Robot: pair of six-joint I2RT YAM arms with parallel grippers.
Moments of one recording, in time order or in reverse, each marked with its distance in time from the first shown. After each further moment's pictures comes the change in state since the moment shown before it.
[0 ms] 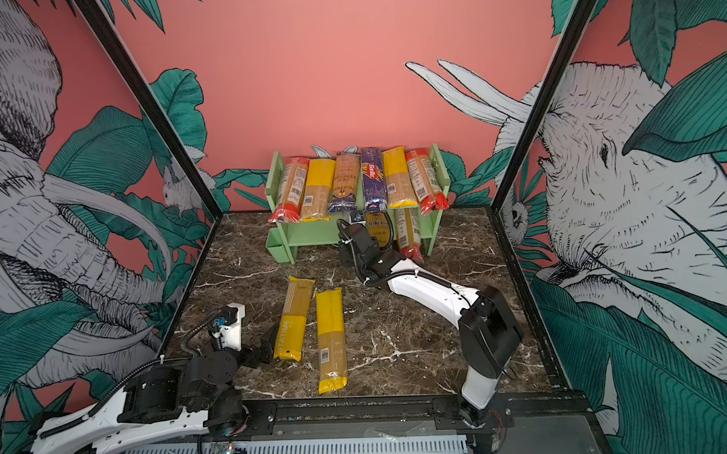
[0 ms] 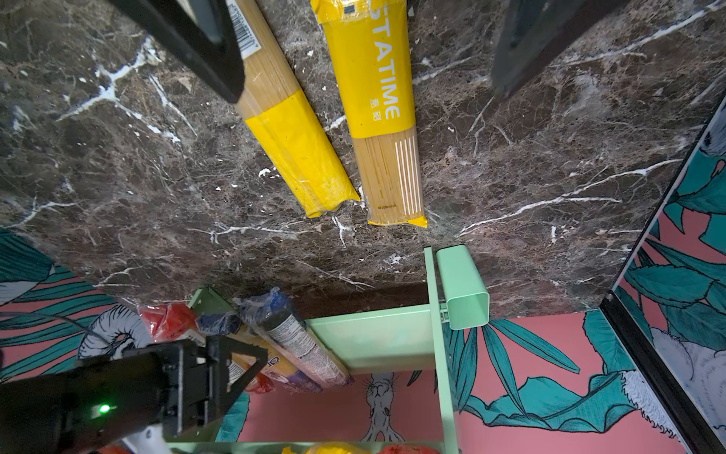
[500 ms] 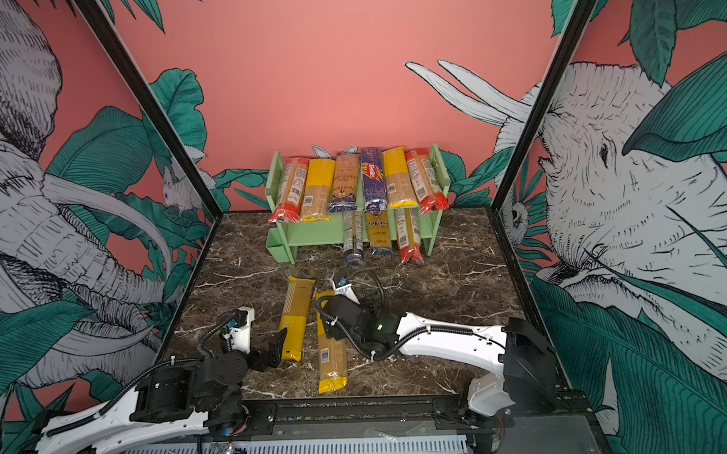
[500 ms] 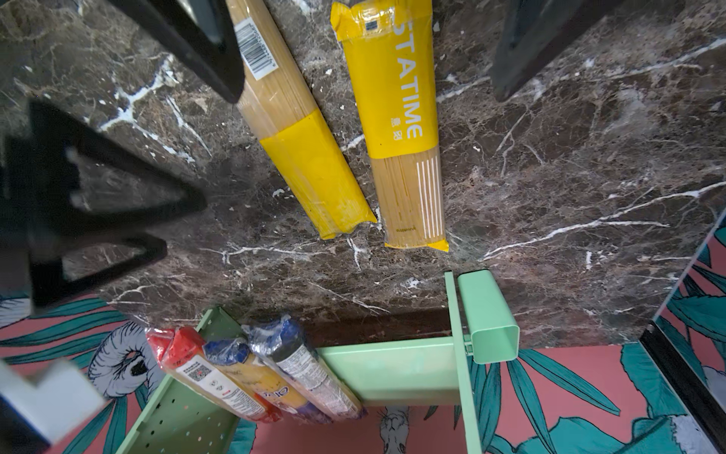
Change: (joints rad) left arm 0.000 0.015 -0.084 0.050 0.073 -0.066; right arm 0.449 -0.220 -0.319 -0.158 0.104 0.248
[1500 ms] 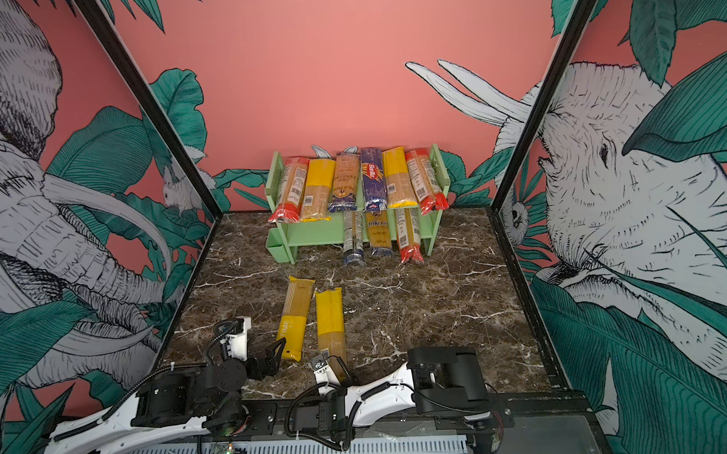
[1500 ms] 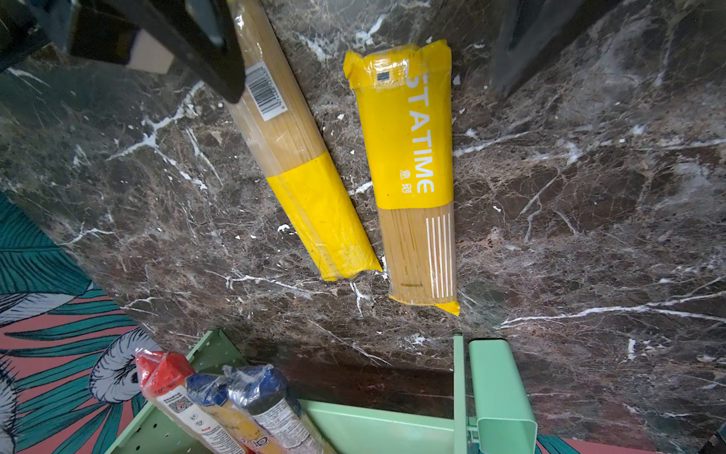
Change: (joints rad) left arm 0.000 -0.129 -0.074 -0.111 0.075 -0.179; right arm 0.407 0.412 -0.025 0.038 0.183 0.453
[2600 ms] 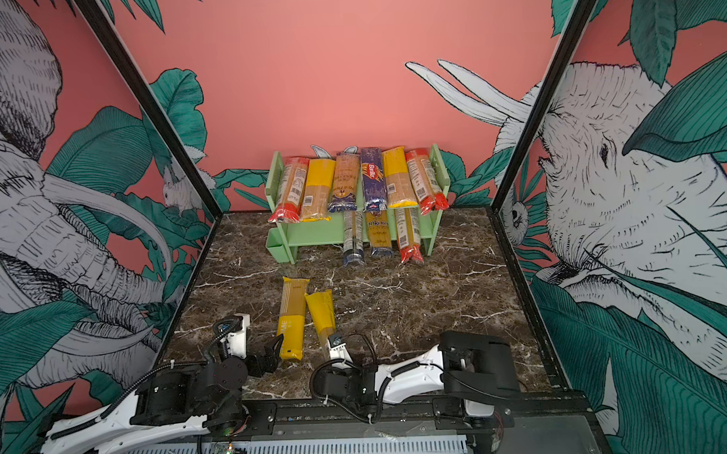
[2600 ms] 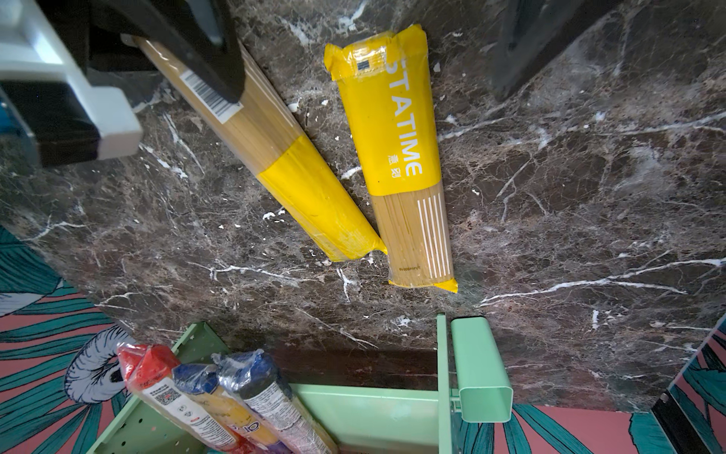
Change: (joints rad) left arm 0.000 0.042 0.033 -0.009 -0.059 0.033; right arm -0.138 -0.223 -0.264 0.352 -0.109 -0.152
